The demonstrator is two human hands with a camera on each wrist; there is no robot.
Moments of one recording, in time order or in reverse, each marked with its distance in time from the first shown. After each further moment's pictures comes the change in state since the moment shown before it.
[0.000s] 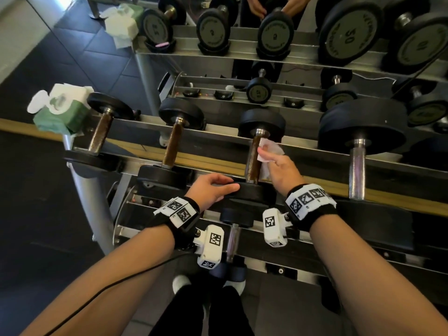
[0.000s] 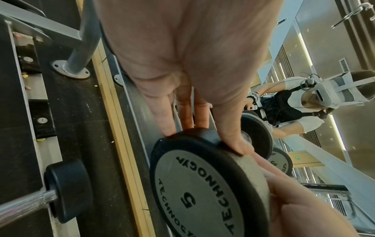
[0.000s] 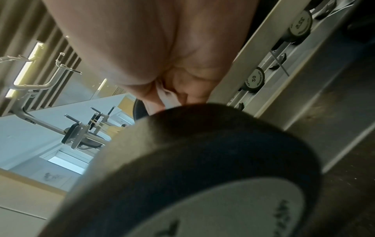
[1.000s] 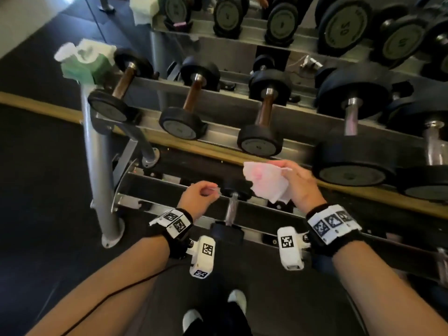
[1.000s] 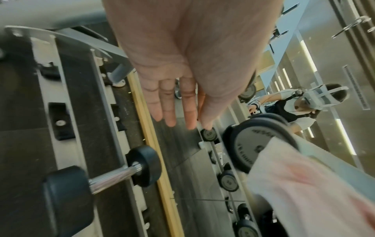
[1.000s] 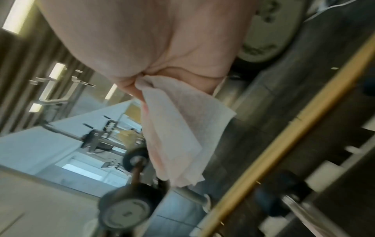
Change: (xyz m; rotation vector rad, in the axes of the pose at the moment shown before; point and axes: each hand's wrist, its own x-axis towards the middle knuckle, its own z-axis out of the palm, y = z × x) left_hand -0.133 -0.136 0.014 0.119 0.226 0.049; right_hand -0.187 0.061 0.016 -0.093 0.038 -0.085
